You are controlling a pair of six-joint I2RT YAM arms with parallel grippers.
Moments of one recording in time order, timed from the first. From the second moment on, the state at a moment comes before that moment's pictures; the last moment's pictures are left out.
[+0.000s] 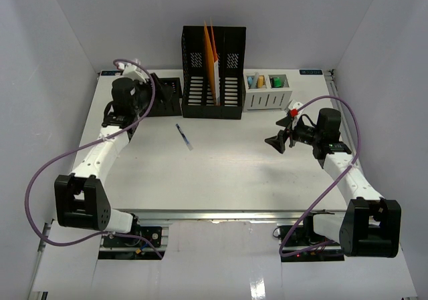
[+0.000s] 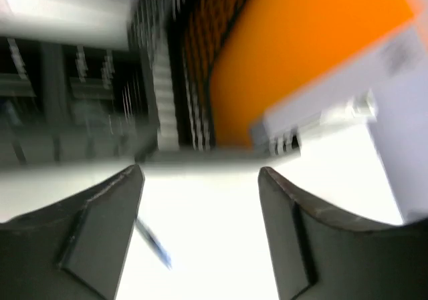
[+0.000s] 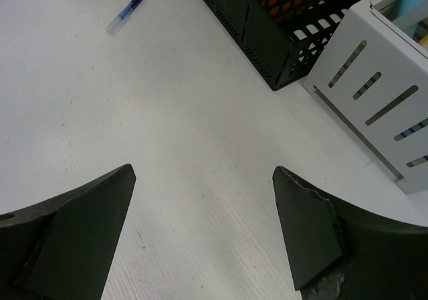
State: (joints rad) left arm -0.12 1.40 1.08 0.05 0.26 -0.46; right arm 0.03 1.17 0.70 0.01 -0.93 -0.45
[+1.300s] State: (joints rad) left arm -0.38 1.90 1.24 -0.38 -0.27 -0.87; right arm 0.03 1.17 0.71 -0.01 -0.93 -0.44
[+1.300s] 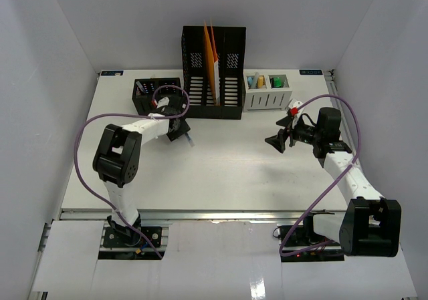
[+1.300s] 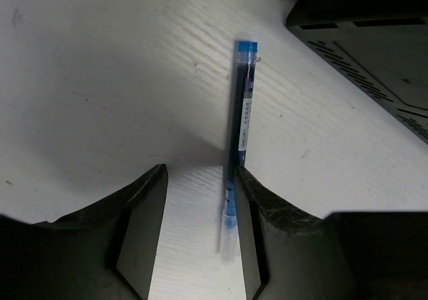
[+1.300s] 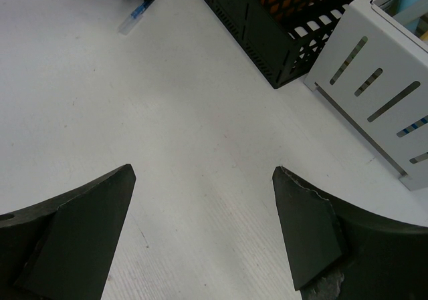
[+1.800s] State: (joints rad) left arm -0.41 1.89 1.24 -0.35 -0.27 -0.83; right arm 0.03 1.17 0.71 -0.01 -0.93 -0.45
